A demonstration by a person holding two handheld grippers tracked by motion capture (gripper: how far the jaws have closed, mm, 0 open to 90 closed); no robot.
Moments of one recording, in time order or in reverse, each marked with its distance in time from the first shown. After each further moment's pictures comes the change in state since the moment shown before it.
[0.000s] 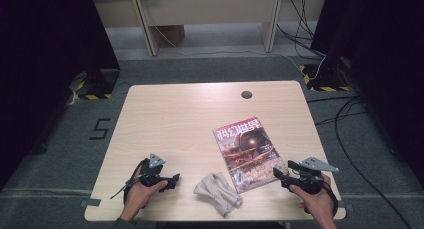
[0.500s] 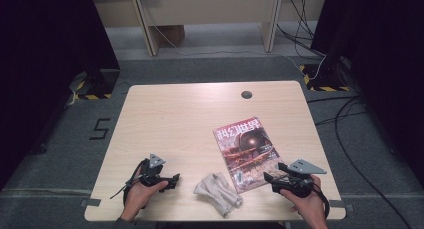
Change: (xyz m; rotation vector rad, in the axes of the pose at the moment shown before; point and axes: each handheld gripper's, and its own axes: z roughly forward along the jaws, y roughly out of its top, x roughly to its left) left arm -0.001 0.000 -0.001 0.005 0.009 -0.010; right arm 0.028 0.001 0.009 0.024 0.045 -0.093
